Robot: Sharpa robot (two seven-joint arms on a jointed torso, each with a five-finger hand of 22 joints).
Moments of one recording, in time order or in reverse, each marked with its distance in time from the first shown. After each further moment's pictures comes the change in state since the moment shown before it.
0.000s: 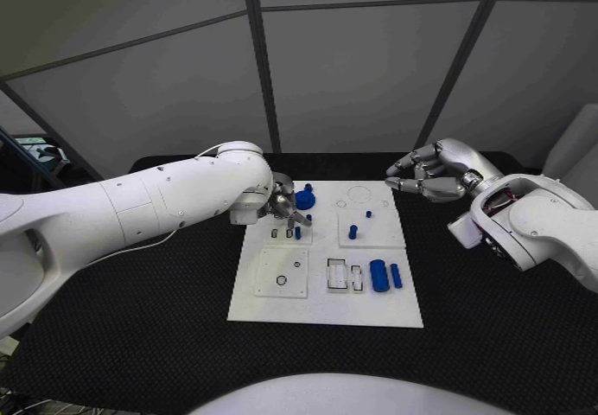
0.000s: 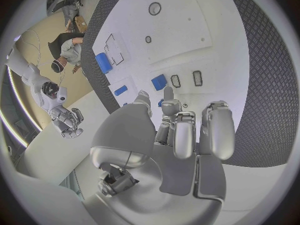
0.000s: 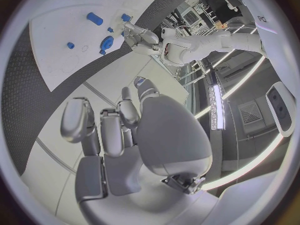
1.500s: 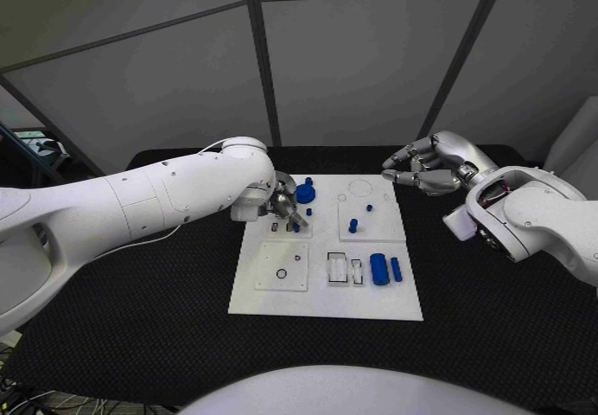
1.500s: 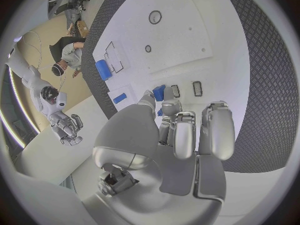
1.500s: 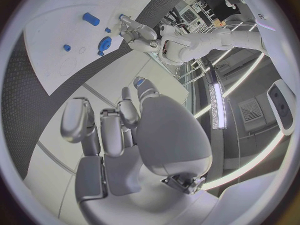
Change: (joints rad) left arm -0.009 0.019 -0.001 -0.018 0.010 0.058 -0.009; left_hand 0.122 0.034 0.087 -0.048 0.000 -0.007 -0.007 0.000 0.030 0.001 -0.001 -0.005 0.024 0.004 0.004 0.000 0.000 0.000 0.000 0.000 0.009 0.000; right arm -0.001 0.026 -0.001 -0.021 0.020 0.004 0.003; right_hand 0.004 0.004 0.007 0.002 0.005 -0.003 -0.003 0.000 0.004 0.000 0.000 0.000 0.002 0.000 0.000 0.000 0.000 0.000 0.000 0.000 0.000 -0.001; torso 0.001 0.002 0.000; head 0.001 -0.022
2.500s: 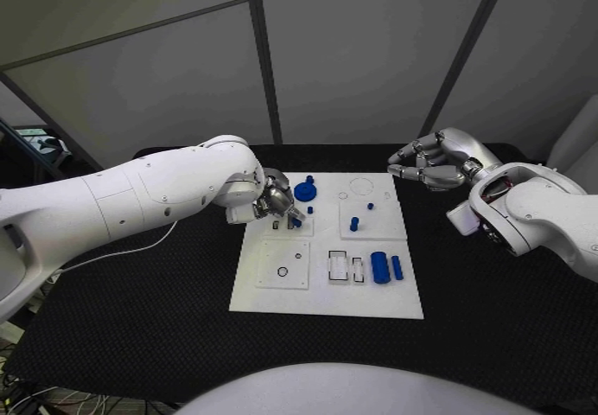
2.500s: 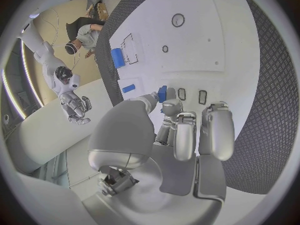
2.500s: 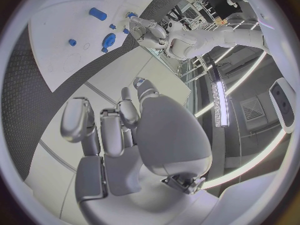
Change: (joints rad) left arm 0.000 -0.073 0.000 0.050 0.210 -0.090 0.001; left_hand -0.032 -0.091 0.464 -0.010 -0.004 -0.034 -0.001 0.035 0.118 0.011 -0.007 -0.021 0.016 -0.001 -0.006 0.000 0.000 0.001 0.000 0.000 0.006 0.000; right arm -0.001 0.011 0.000 -0.053 0.025 0.008 0.023; right_hand 0.000 0.000 0.004 0.004 0.005 -0.007 0.001 -0.004 0.002 0.000 0.000 0.000 0.000 0.000 0.000 0.000 0.000 0.000 0.000 0.000 -0.004 0.000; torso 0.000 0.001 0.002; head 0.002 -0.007
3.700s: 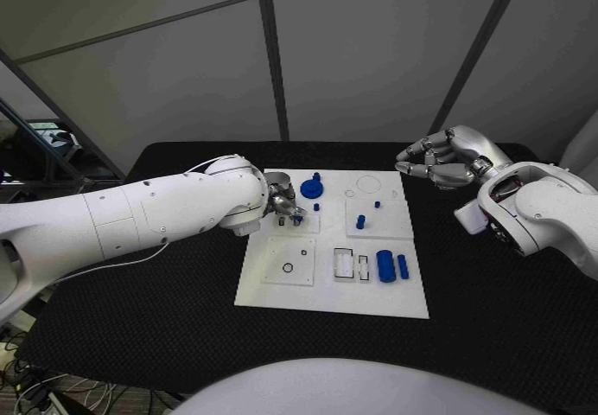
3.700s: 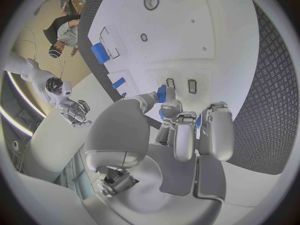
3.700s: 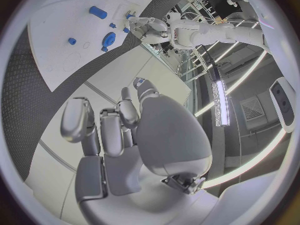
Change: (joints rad) left arm -0.075 -0.077 -0.001 0.148 -0.239 -0.302 0.009; left_hand -0.058 -0.058 0.111 -0.021 0.003 0.008 -0.008 0.011 0.039 0.036 -0.004 0.007 0.022 0.000 0.000 0.000 0.000 0.000 0.000 0.000 0.010 0.000; right arm 0.000 0.011 0.000 -0.016 0.005 0.001 0.006; right_hand 0.000 0.000 0.003 0.003 0.004 0.000 0.000 0.000 0.002 0.000 0.000 0.000 0.004 -0.004 0.003 0.000 0.000 0.000 0.000 0.000 0.000 0.002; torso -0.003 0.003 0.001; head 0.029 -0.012
